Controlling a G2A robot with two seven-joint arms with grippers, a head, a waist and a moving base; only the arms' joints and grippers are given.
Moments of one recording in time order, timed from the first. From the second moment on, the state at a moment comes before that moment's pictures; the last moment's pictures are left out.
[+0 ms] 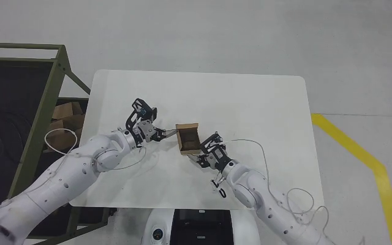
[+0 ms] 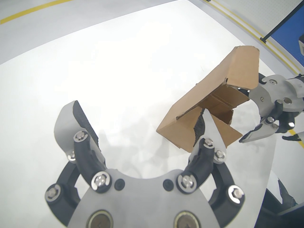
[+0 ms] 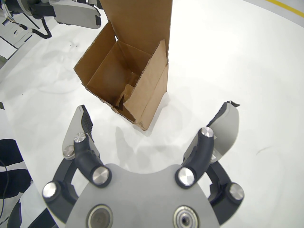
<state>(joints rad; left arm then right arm) 1.04 -0.63 -0.69 -1.59 0.64 -0.27 0.02 -1.31 -1.21 0.79 -1.64 -1.16 -0.04 0.21</state>
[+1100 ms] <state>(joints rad) 1.00 -0.72 -0.78 -1.49 0.70 -0.43 -0.07 -1.32 -1.22 0.93 -1.74 -0.87 -0.22 0.33</state>
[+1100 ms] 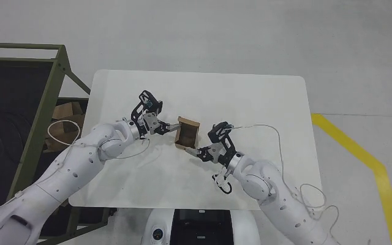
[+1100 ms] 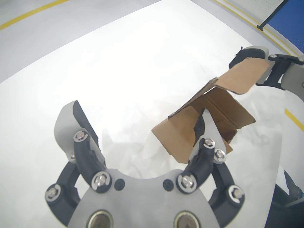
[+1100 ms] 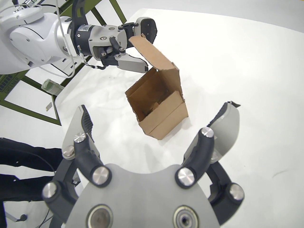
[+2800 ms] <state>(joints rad) 1.09 -0.78 -0.88 -1.49 0.72 -0.54 -0.26 -1.19 -1.30 0.80 -1.64 -1.08 0.33 0.56</state>
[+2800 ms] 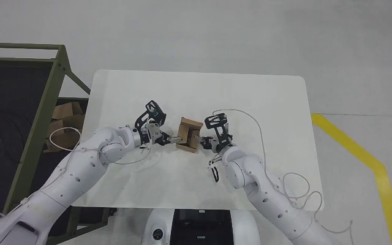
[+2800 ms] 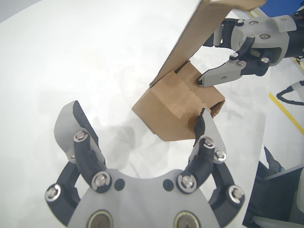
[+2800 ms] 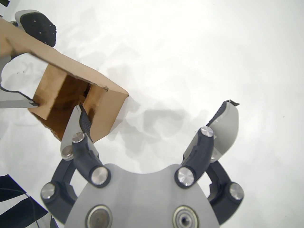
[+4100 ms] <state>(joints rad) 1.17 -0.82 -0.94 -1.57 0.78 -0.45 -0.31 -1.23 -1.33 0.83 -1.66 -1.22 0.31 0.60</state>
